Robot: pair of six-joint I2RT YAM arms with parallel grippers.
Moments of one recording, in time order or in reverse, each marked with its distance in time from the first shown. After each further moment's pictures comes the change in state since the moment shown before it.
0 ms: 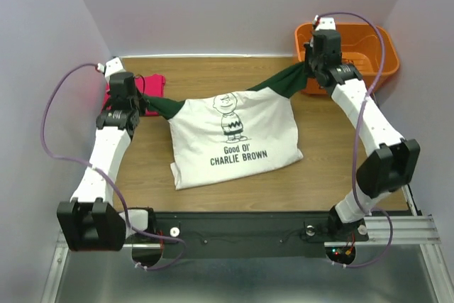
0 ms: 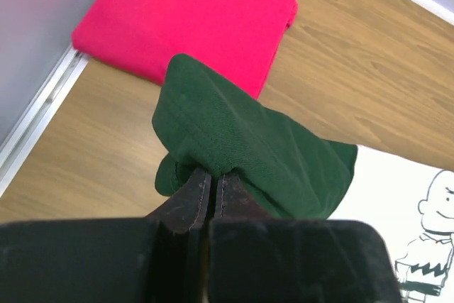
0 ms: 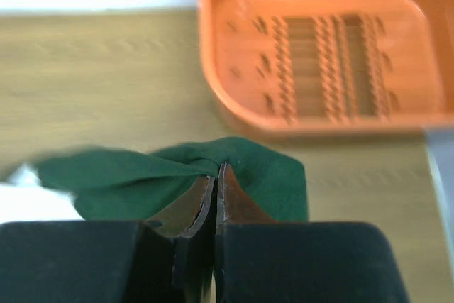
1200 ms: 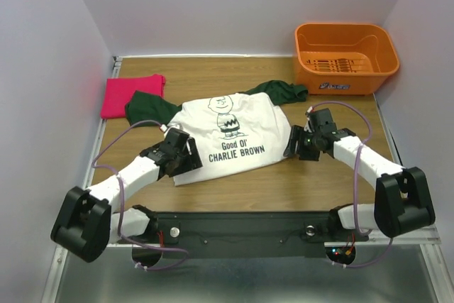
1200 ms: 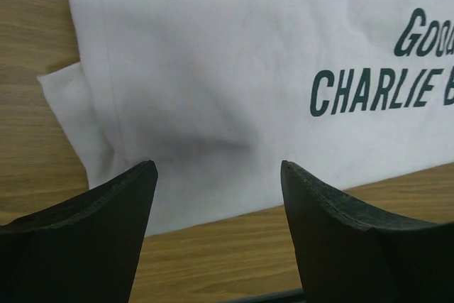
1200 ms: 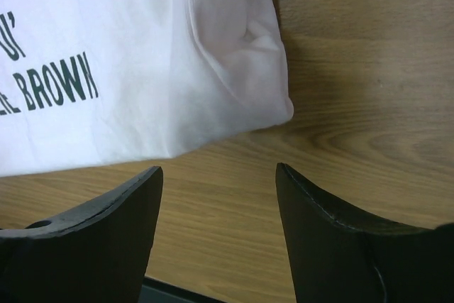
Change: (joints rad) left arm -0.463 -0.037 -0.480 -0.040 0.244 -0.354; right arm 0.005 -0.301 -0.858 -0.014 -0.590 0.375
